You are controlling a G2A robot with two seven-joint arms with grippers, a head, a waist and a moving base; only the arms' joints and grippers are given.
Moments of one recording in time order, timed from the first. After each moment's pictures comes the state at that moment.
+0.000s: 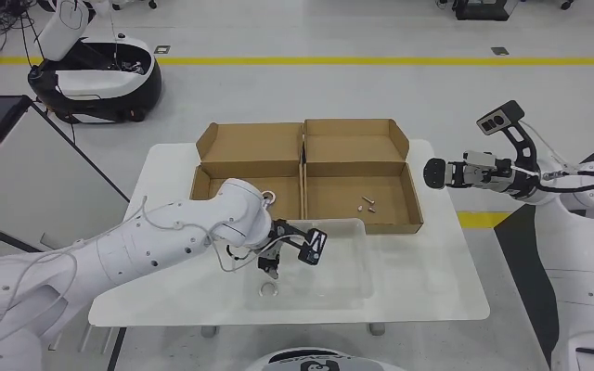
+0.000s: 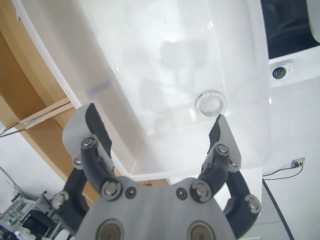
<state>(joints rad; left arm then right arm) 0.50 -0.91 -0.17 -1.79 0.75 -0.82 -1.00 -1.23 -0.93 1.67 -1.48 0.69 -0.10 1.54</state>
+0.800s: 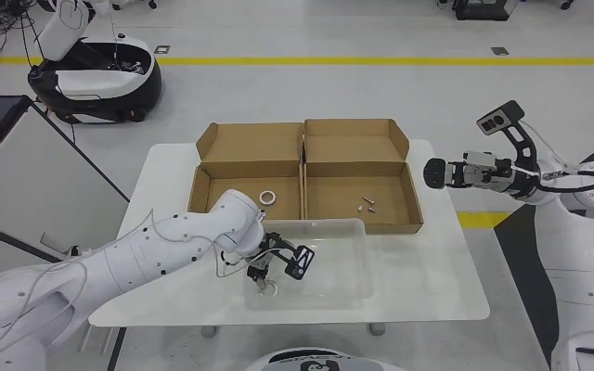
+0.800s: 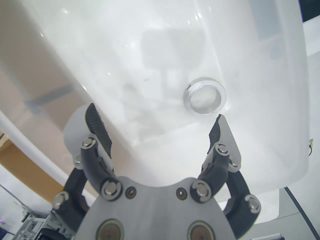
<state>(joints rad) 0.59 -0.91 -0.17 -1.69 0.96 -1.01 -0.81 -1.23 -0.93 1.67 -1.48 0.69 -0.10 1.54</state>
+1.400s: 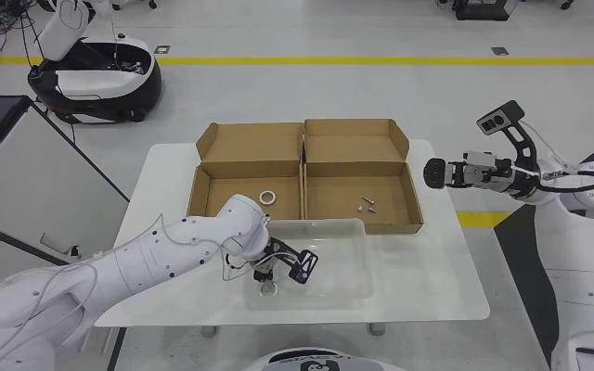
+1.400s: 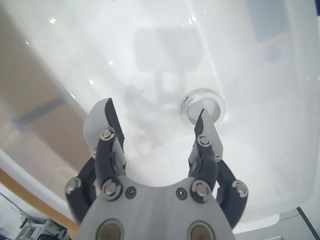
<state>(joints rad) 0.62 -0.95 -0.17 -1.65 0.98 -1.01 -0.81 -1.23 -0.93 1.67 -1.48 0.69 -0.10 1.54</state>
